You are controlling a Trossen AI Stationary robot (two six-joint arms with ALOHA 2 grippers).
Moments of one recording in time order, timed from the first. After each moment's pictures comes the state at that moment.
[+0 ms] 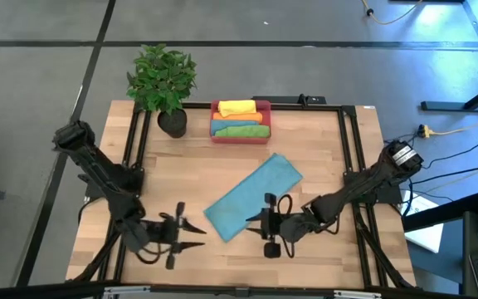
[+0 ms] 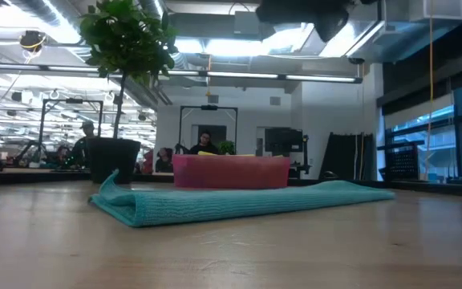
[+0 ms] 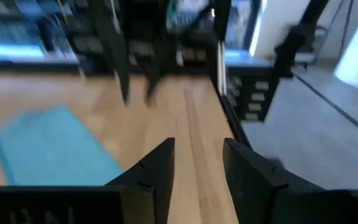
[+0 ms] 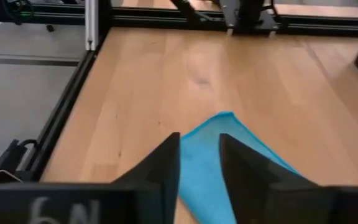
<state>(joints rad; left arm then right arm) -0.86 1.37 0.73 0.31 -0.77 -0.32 0.56 1.67 1.04 0.10 0.51 0.25</state>
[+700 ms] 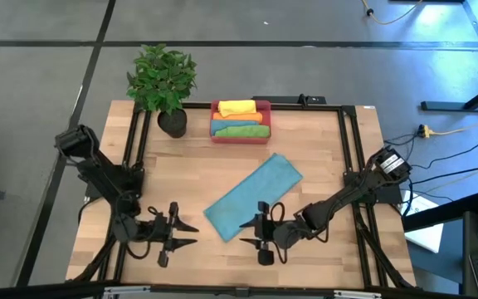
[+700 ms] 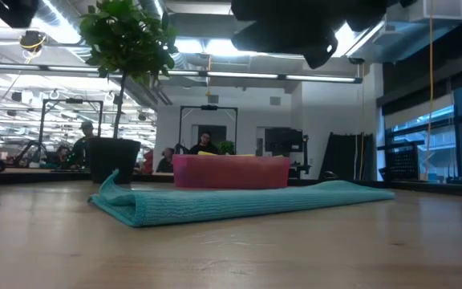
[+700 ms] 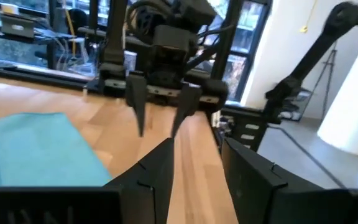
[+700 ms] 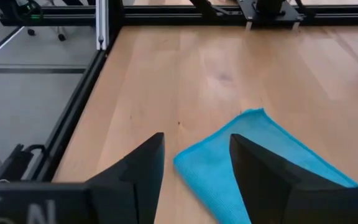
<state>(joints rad) -0.96 1.43 0.48 0.92 -0.93 -0.26 0.56 1.81 1.04 0.29 0.47 0.29</state>
